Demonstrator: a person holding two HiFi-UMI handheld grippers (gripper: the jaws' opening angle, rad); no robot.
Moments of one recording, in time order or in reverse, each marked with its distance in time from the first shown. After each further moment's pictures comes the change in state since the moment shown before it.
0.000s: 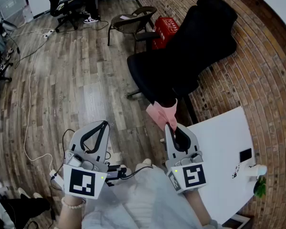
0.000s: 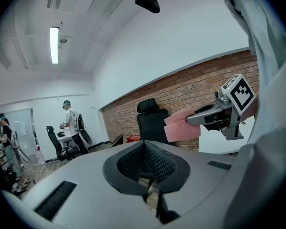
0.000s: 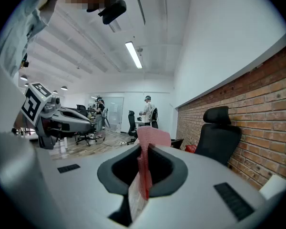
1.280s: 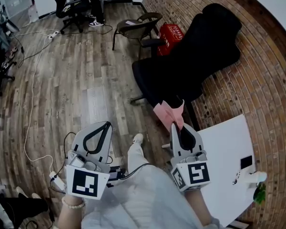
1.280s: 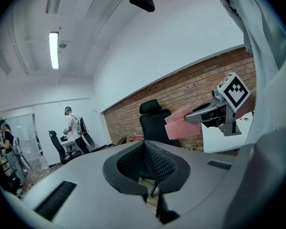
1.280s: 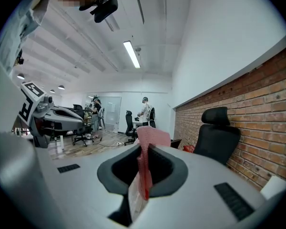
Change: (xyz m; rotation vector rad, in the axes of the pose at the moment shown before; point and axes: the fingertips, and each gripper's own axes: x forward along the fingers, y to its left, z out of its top) left arm -0.008 0.024 0.001 0.053 -0.008 0.022; right arm 0.019 -0.003 0.010 0.000 -0.001 -0.033
